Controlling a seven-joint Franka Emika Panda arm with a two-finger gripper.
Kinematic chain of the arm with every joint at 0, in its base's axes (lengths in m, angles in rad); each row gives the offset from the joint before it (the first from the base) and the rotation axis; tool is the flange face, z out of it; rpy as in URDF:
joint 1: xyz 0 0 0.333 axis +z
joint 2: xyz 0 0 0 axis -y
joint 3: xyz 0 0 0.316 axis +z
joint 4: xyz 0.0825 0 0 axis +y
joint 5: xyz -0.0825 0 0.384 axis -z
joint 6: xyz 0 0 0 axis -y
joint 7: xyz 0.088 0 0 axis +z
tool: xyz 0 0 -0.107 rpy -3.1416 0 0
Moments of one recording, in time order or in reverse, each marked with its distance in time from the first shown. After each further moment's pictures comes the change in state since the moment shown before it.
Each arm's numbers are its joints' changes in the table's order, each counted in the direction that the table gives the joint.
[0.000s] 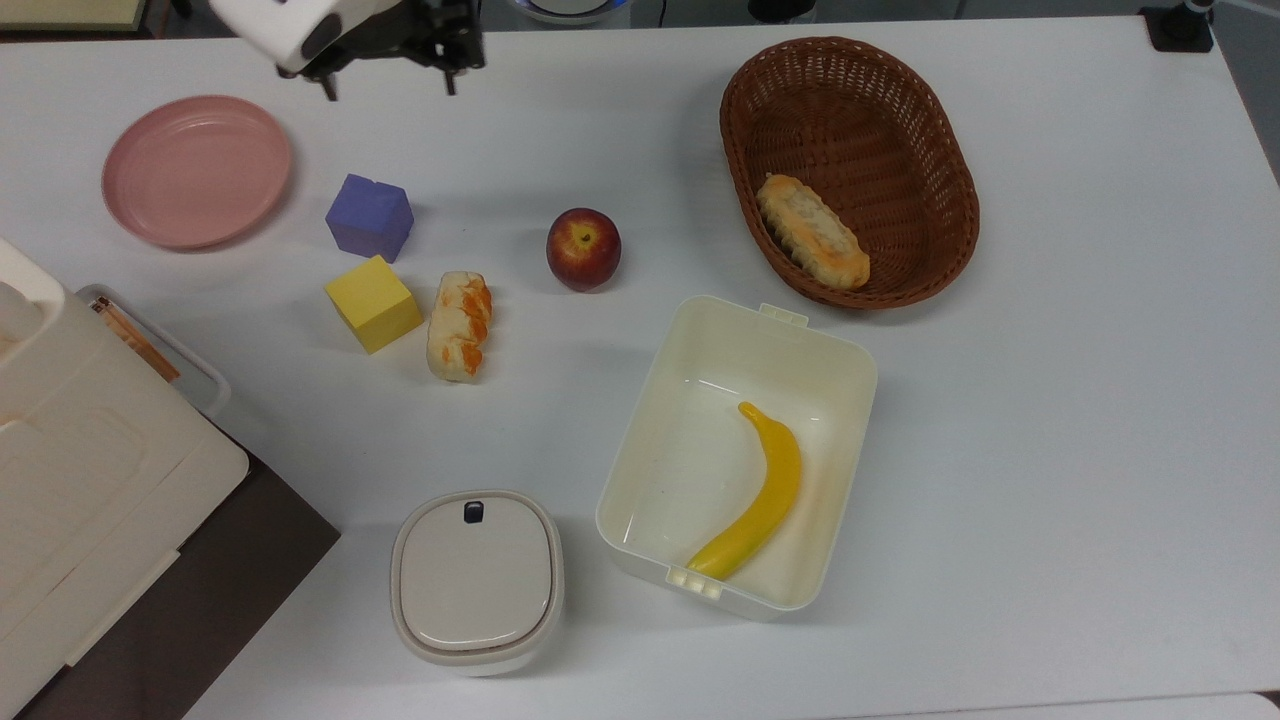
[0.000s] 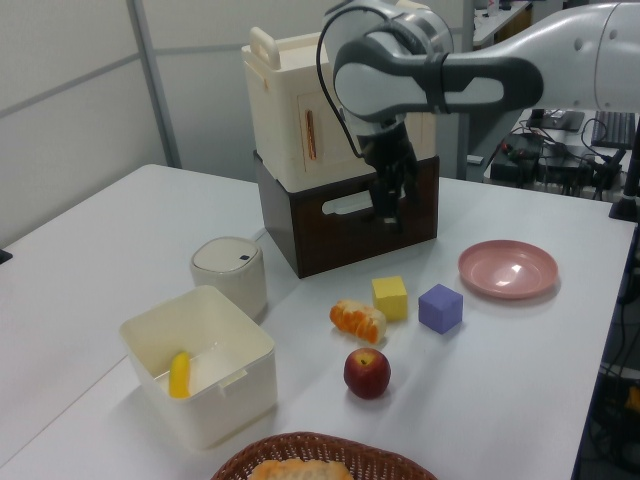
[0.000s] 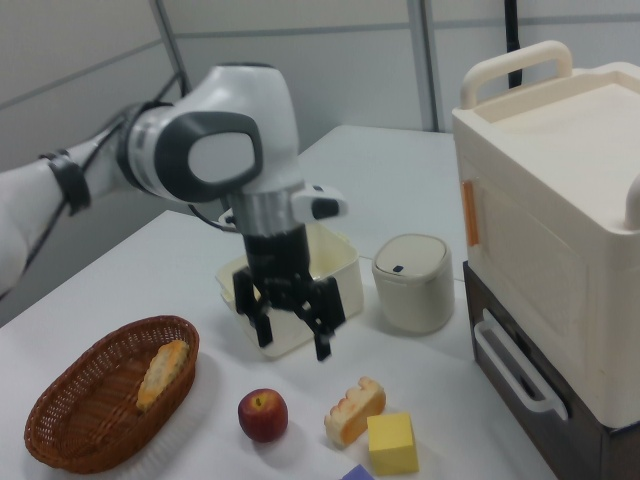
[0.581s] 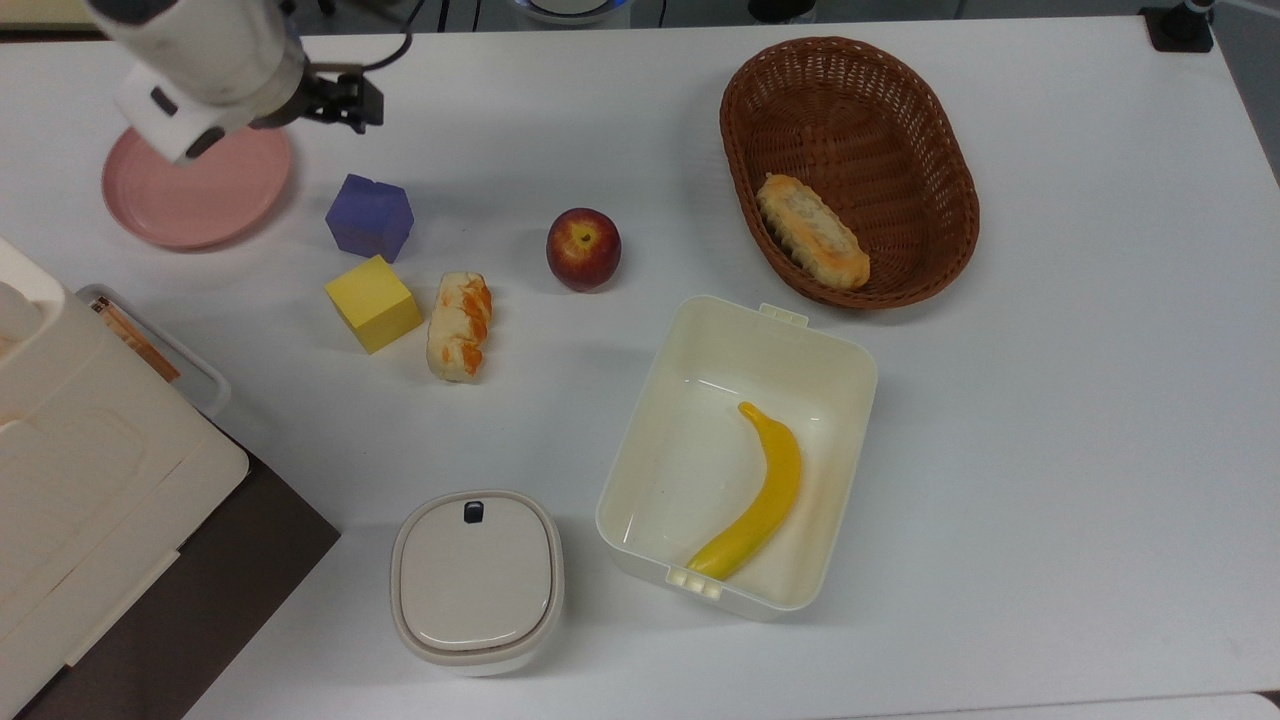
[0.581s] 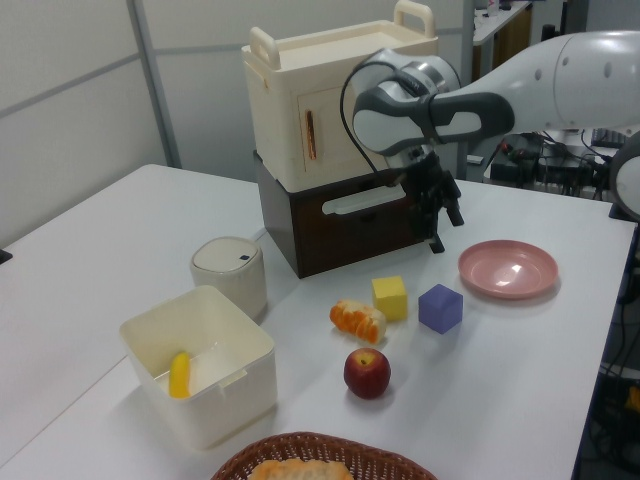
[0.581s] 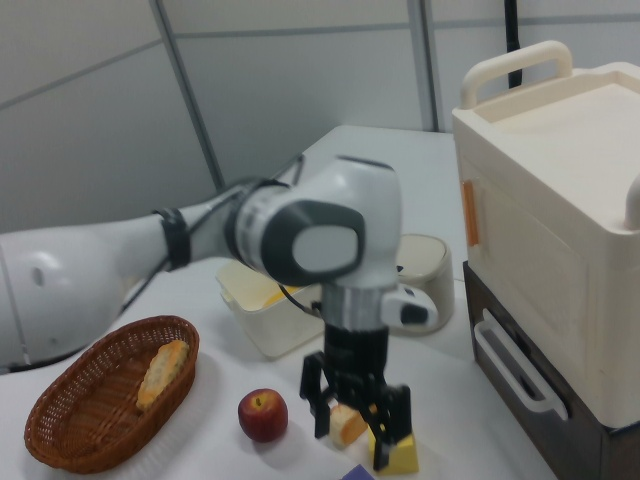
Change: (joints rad) arm -0.171 -0.144 -0.004 0.033 0.017 -0.005 0.017
